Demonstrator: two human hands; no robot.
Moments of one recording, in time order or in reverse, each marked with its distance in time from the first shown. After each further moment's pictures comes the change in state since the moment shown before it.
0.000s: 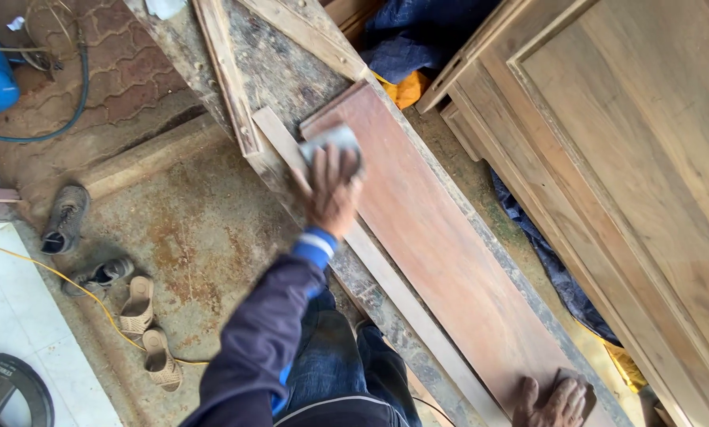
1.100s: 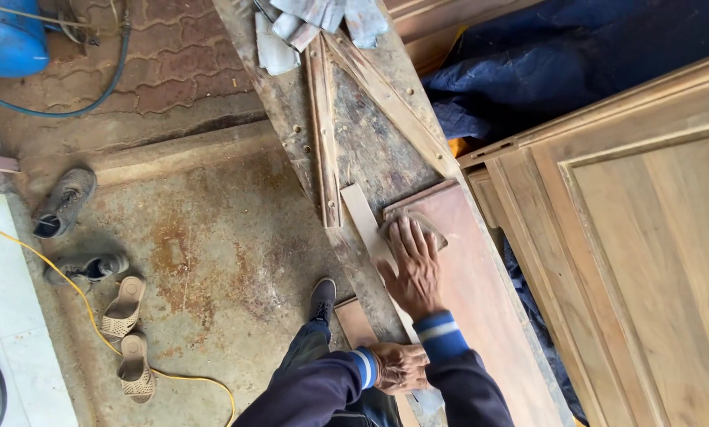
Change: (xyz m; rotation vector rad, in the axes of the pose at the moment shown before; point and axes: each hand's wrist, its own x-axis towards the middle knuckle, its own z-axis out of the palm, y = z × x) left_hand -0.115 -0.013 0.086 0.000 -0.318 1.407; right_hand 0.185 -0.595 -0.057 0.395 -0.285 -1.007
